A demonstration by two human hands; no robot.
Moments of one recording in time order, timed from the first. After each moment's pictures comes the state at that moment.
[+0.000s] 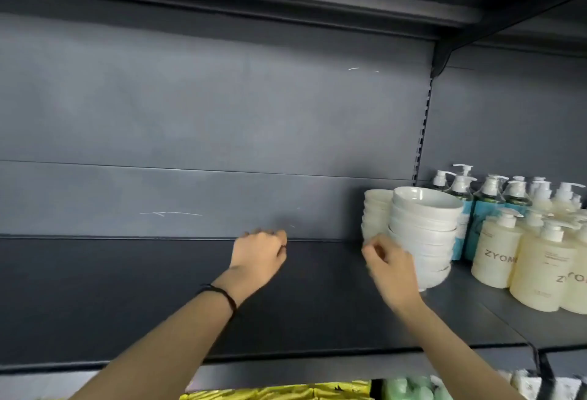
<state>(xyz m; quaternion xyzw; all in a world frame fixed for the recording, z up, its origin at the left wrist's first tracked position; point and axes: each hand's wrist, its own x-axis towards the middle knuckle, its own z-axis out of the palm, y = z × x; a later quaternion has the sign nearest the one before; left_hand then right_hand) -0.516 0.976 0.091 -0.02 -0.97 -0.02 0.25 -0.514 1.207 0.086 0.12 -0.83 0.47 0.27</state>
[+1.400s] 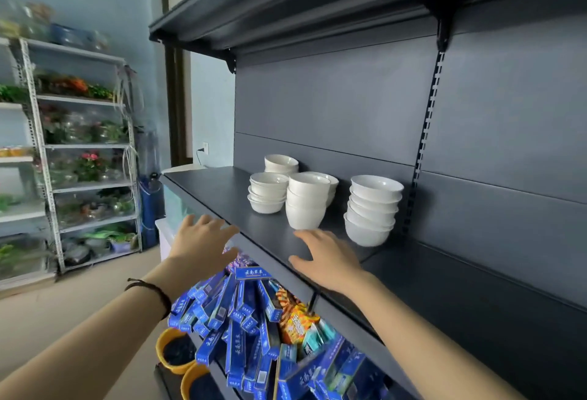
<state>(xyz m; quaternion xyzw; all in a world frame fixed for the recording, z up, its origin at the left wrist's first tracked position) -0.021 0.235 0.073 0.47 -0.85 0.20 0.13 -0.242 0.345 0.080 0.68 -0.71 0.16 0.05</state>
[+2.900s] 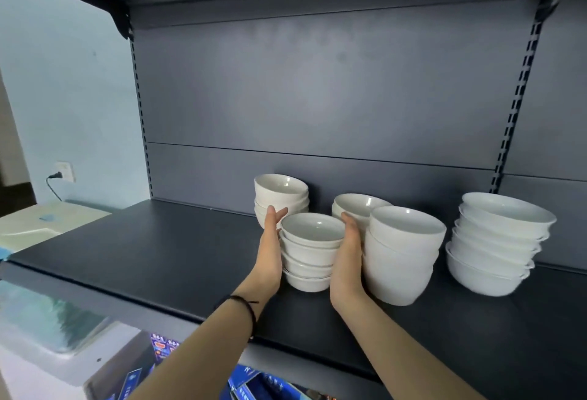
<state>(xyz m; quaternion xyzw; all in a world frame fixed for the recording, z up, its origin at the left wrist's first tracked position) -0.160 -0.090 0.069 0.16 -0.57 -0.75 0.29 -0.207 0.006 0.065 0.12 -0.52 0.84 -0.03</state>
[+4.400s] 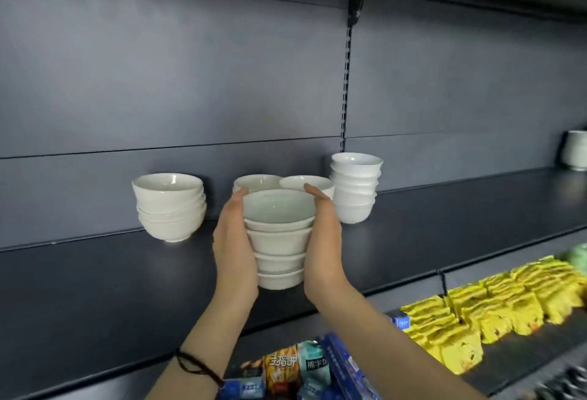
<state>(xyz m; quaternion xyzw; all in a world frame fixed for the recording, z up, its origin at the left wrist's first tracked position) -0.102 -0.039 0.105 0.00 -0.51 -0.83 0.22 -0.121 0.046 0.093 0.02 -0.55 0.82 0.14</state>
